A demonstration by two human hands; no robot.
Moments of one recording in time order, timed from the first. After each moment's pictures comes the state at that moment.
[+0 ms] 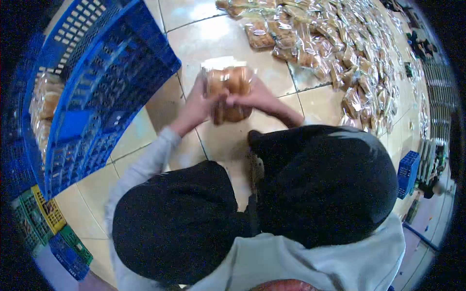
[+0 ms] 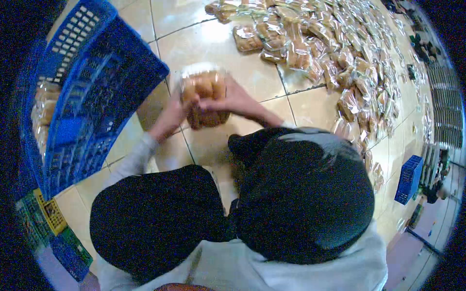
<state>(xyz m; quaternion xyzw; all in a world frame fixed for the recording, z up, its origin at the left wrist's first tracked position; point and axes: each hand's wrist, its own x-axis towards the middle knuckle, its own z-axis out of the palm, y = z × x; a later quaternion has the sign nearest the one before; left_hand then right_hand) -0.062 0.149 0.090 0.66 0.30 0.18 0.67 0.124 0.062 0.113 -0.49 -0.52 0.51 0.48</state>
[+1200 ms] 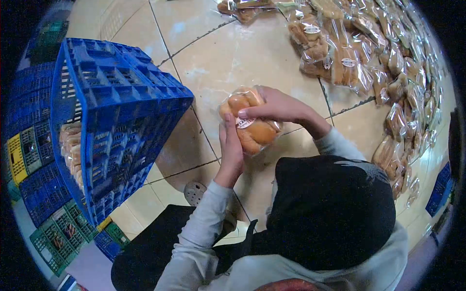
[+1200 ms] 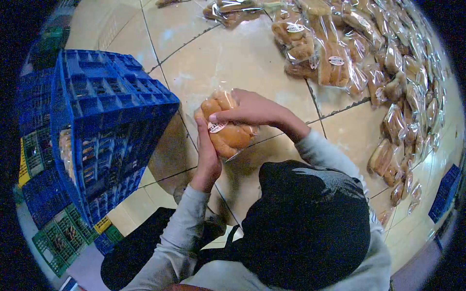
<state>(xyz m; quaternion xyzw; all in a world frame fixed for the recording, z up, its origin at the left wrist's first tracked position) 0.033 0.131 0.058 0.38 0.50 0.26 0.74 0.222 0.132 0.058 -0.50 -0.46 0.65 0.35</state>
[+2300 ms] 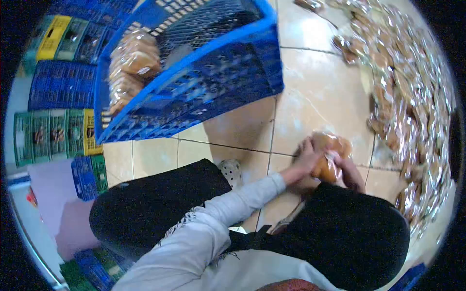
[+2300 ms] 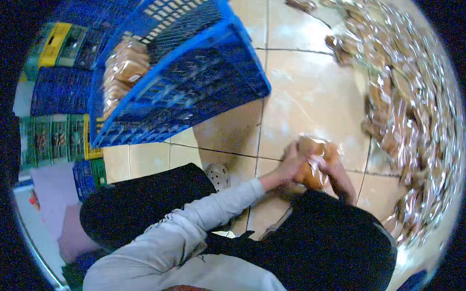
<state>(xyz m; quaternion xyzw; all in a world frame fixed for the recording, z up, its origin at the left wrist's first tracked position) 0.008 0.092 -0.016 0.50 0.57 0.14 0.64 0.175 0.044 0.053 -0.50 -0.30 0.70 0.41</state>
